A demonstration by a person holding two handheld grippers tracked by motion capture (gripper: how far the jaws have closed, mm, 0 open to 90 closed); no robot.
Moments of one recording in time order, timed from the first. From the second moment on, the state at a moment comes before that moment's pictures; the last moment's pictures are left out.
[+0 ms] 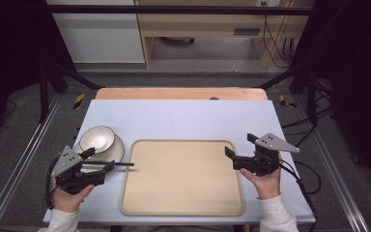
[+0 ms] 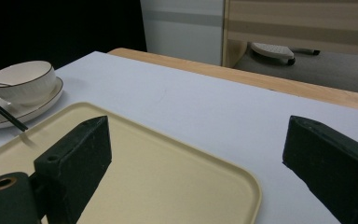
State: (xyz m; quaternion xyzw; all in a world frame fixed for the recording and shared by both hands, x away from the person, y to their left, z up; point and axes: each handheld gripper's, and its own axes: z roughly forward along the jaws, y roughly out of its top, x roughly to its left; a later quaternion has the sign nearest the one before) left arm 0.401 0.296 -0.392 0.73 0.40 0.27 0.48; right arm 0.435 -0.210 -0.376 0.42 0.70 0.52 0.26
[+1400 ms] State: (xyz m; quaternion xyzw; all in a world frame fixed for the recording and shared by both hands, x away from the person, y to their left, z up) left arm 0.427 0.347 -0.453 0.77 0.43 0.27 0.38; right arm 0.438 -0.200 -0.382 0.42 0.71 0.50 0.25
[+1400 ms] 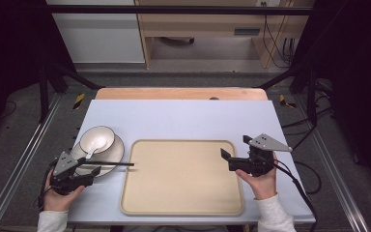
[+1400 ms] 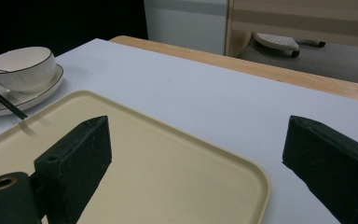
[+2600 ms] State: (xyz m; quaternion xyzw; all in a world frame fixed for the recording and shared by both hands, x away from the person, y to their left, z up) left arm 0.434 0.341 -0.460 0.80 0.42 0.25 0.34; right arm 0.437 -0.201 -0.382 0.42 0.72 0.50 0.25
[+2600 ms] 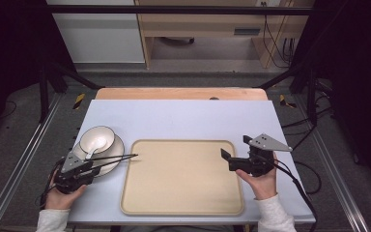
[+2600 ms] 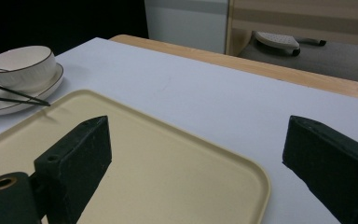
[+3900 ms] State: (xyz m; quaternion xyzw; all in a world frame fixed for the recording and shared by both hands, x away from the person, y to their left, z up) left arm 0.442 0.318 -0.457 0.81 0.44 0.21 0.33; right arm 0.438 -0.202 -0.381 0.42 0.72 0.50 0.25
